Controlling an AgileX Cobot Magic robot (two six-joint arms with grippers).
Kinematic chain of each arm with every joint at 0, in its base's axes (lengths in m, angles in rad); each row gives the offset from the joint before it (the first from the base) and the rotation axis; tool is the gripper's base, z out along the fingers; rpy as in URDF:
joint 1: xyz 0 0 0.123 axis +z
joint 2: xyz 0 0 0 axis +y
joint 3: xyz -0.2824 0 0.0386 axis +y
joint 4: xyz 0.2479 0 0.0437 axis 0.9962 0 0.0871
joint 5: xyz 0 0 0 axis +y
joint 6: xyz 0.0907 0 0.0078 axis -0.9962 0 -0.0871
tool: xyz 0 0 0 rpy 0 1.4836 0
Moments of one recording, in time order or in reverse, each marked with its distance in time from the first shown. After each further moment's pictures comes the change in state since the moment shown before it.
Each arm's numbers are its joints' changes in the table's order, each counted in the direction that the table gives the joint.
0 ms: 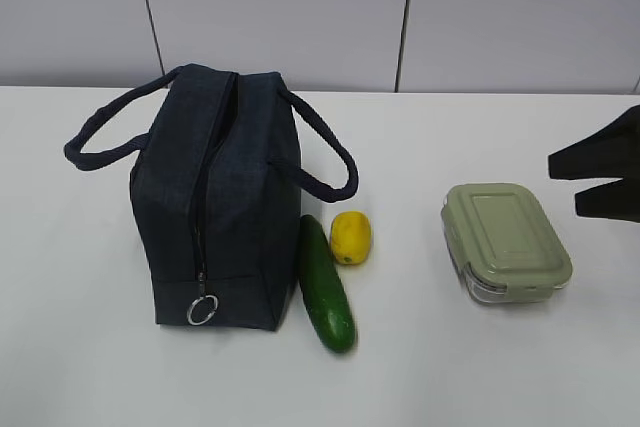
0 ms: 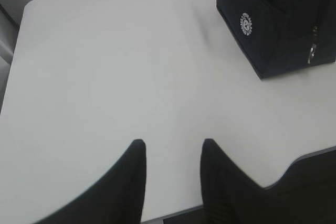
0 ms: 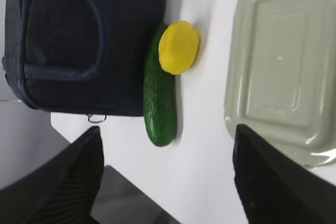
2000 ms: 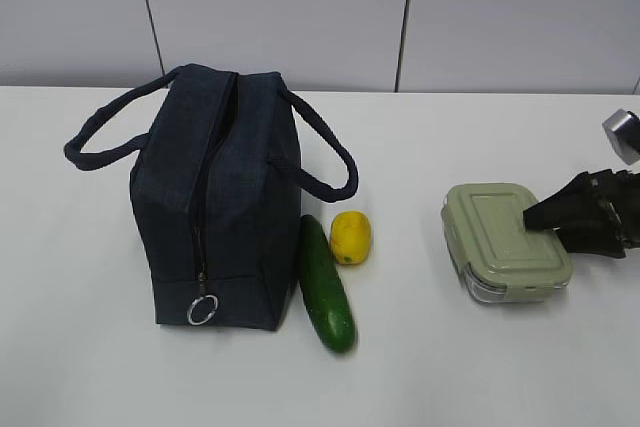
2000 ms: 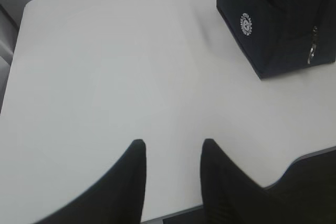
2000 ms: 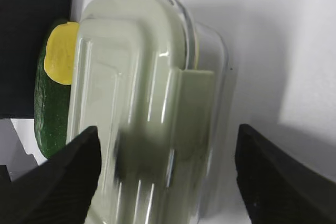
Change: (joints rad) left arm 0.000 0.000 0.000 0.000 0.000 0.002; right arm -0.040 0.571 -0.324 -0.048 -0.003 0.251
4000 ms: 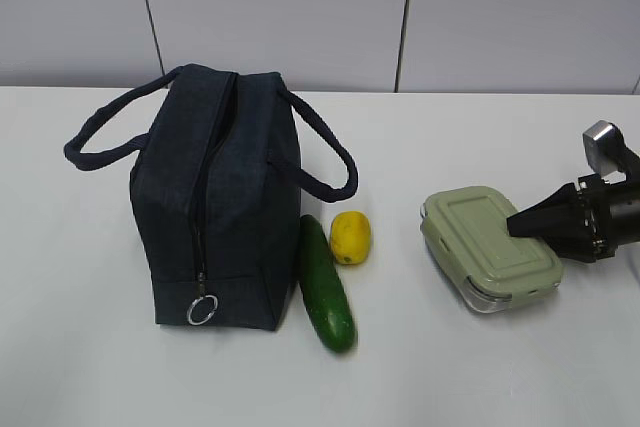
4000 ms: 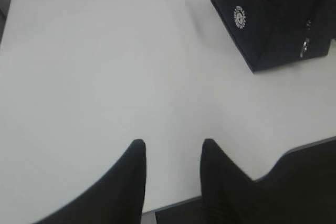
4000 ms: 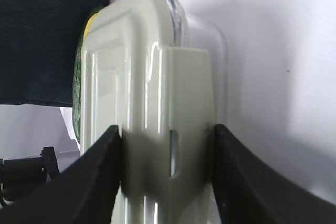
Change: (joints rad) left arm 0.000 0.088 -0.012 -0.038 -0.006 0.000; right arm 0.024 0.106 -0.043 0.034 0.113 0.021
